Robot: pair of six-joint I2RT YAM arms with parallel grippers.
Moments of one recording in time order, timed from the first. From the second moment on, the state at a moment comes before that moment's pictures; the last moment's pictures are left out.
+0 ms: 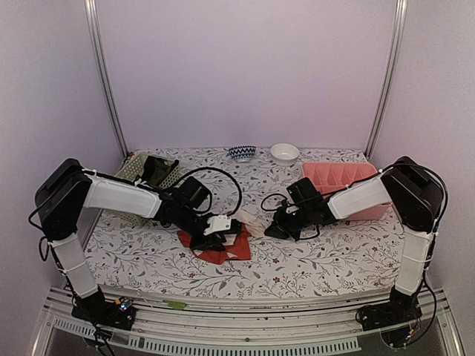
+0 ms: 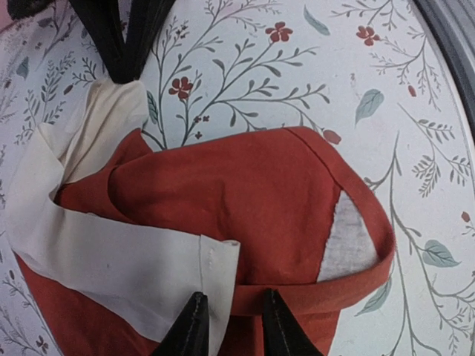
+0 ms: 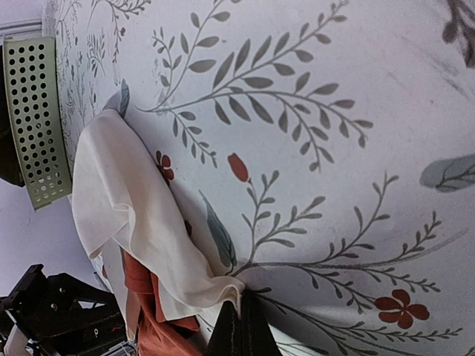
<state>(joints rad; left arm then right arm) -0.76 1.80 1.00 -0.26 0.43 0.80 0.68 1.94 1.00 0.05 -0.37 1.07</state>
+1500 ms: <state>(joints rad) -0.65 1.78 1.04 -0.10 0.31 0.68 0.67 1.95 1.04 0.06 -0.35 1.06</state>
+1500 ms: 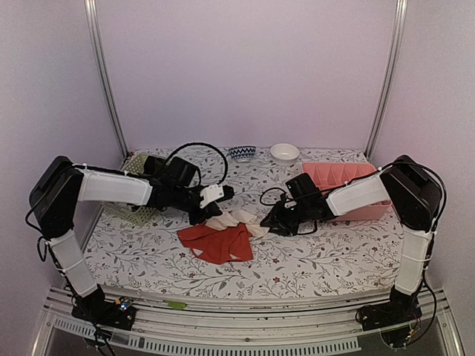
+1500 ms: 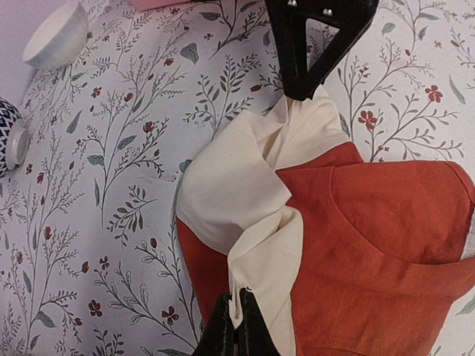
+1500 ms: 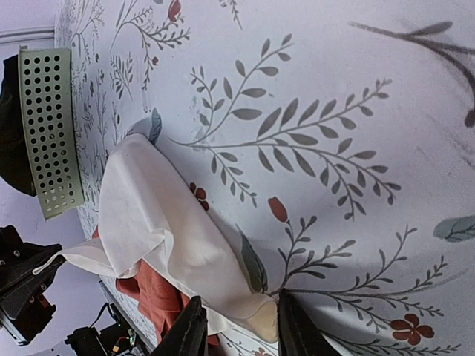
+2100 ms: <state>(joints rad) -0.47 1.78 1.23 -0.24 0.42 0.59 0.60 1.85 1.06 -0.10 -0.25 0.95</state>
